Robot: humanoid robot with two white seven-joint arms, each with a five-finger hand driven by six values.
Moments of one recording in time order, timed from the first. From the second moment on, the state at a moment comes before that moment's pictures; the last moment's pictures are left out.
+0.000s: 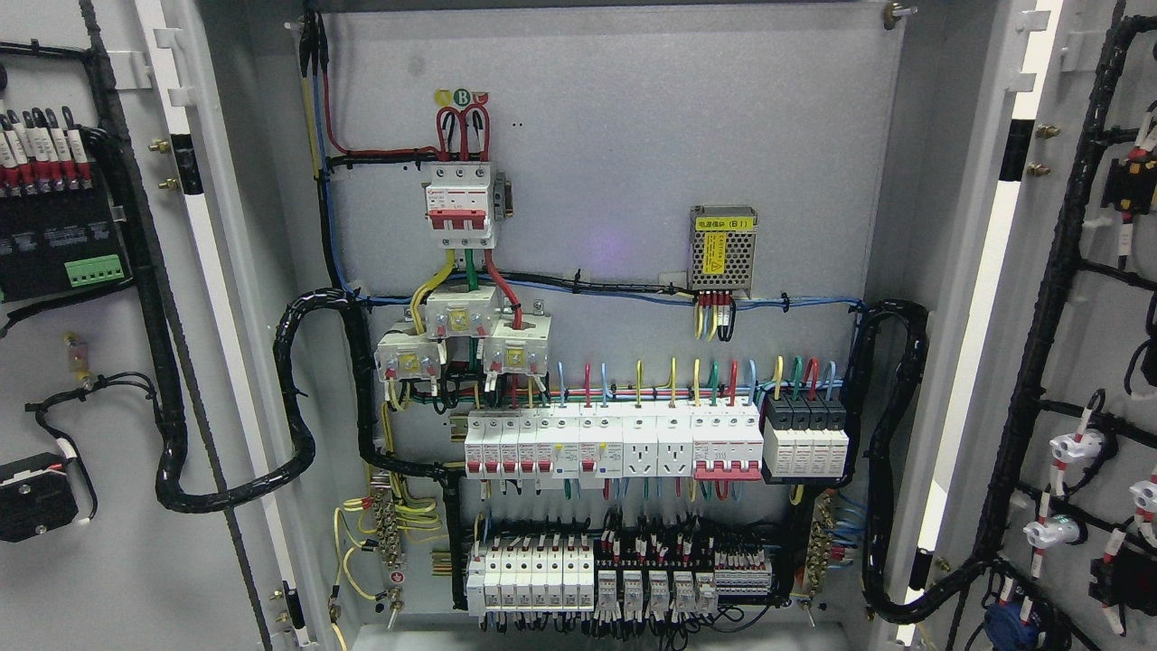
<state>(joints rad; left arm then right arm) 0.14 0.04 -0.02 -0.25 0.14 -0.28 -0.21 0.19 -0.04 0.42 -0.14 -0.47 -0.11 -0.04</state>
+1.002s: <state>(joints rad) 0.10 0.01 0.00 0.00 0.09 -0.16 -0.19 0.18 -0.01 0.40 -0.10 -0.38 -0.08 -0.05</state>
